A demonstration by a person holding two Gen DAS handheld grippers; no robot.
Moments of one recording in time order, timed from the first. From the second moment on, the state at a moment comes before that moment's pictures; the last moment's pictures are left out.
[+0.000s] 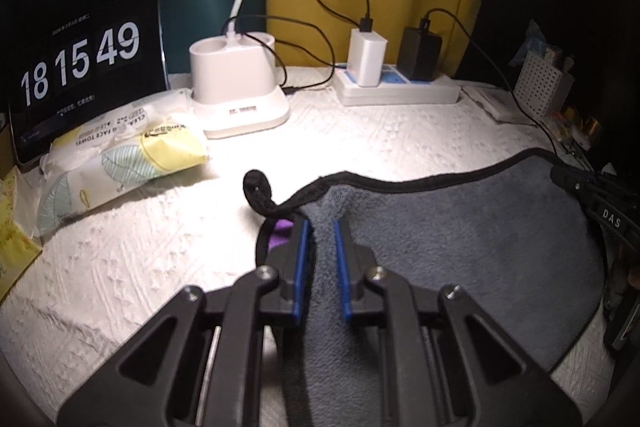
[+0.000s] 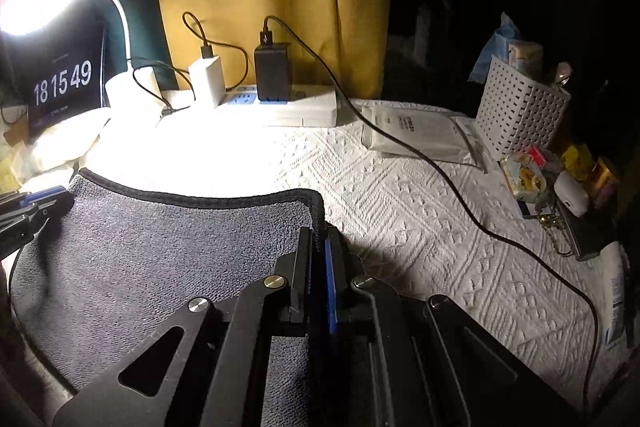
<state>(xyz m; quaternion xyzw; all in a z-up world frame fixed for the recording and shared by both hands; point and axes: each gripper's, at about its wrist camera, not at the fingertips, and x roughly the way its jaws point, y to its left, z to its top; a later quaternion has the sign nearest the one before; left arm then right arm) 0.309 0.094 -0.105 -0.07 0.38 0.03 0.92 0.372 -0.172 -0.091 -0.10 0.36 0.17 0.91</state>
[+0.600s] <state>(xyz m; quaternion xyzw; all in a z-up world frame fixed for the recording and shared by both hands) 0.326 0.097 -0.124 -0.06 0.42 0.05 0.90 0.388 -0.174 -0.109 -0.10 0.39 0.17 0.90</state>
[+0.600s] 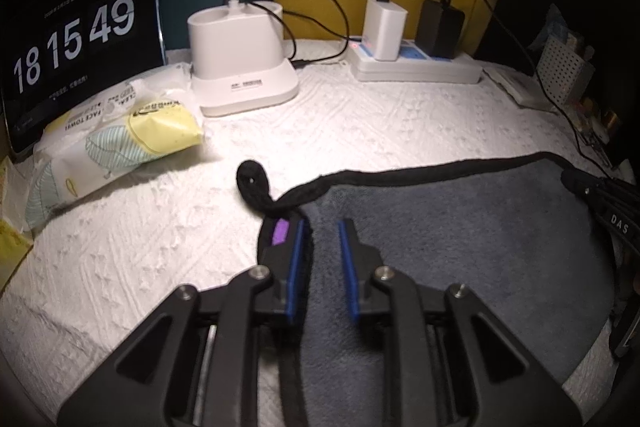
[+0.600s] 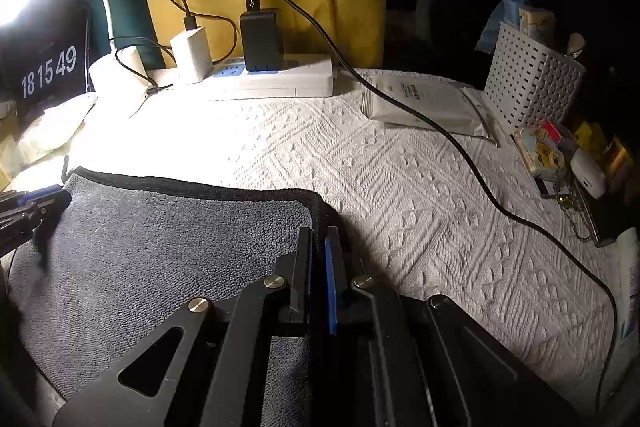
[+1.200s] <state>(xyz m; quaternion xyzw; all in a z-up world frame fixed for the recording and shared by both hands) 0.311 0.097 -0.108 -0.06 0.40 0.08 0.91 0.384 -0.173 -0.105 -0.10 0.40 0.16 0.90</state>
